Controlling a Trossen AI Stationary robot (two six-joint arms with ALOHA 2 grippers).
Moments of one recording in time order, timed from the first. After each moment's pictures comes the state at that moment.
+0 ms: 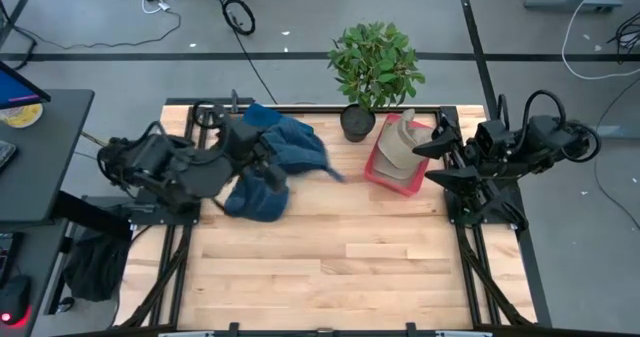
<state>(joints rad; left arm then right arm) -0.41 1.64 2.26 -1.00 -1.17 -0.31 0.47 0.94 1.28 -0.02 0.31 0.16</state>
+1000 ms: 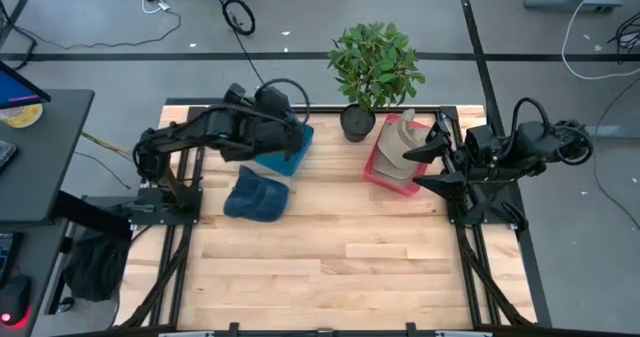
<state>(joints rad) -0.03 1.79 2.27 -1.57 -1.10 -0.65 0.46 0.97 1.28 -0.06 0.33 0.17</state>
